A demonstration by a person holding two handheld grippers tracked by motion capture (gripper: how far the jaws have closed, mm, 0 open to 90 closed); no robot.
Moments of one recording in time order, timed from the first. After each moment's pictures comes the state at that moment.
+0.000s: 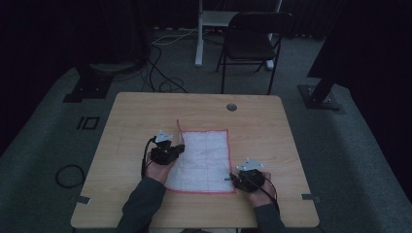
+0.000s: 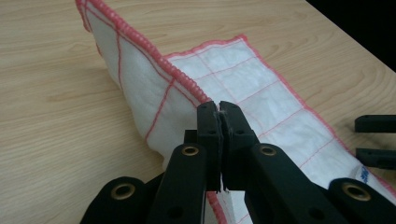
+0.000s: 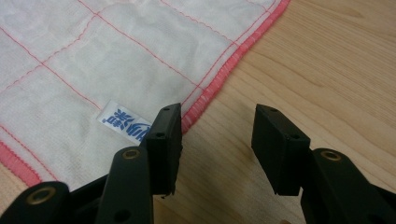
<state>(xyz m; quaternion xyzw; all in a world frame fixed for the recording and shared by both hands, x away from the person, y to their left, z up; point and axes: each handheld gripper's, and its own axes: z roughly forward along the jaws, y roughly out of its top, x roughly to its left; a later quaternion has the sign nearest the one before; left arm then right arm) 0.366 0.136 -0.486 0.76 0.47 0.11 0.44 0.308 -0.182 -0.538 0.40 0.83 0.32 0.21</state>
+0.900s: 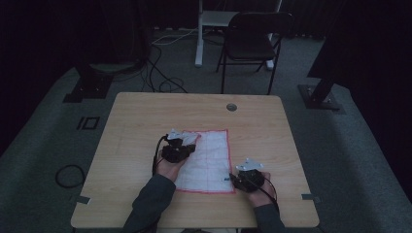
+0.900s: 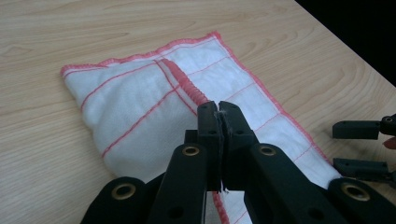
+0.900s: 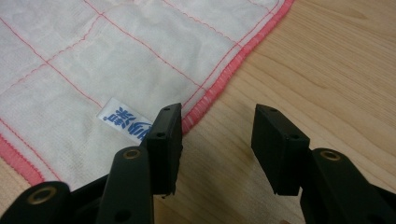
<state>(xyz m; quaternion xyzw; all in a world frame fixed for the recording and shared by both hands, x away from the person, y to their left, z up) 0.377 0.104 -0.489 0.77 0.46 0.09 0.44 0.307 -0.181 -0.538 0.40 0.83 0.32 0.21</state>
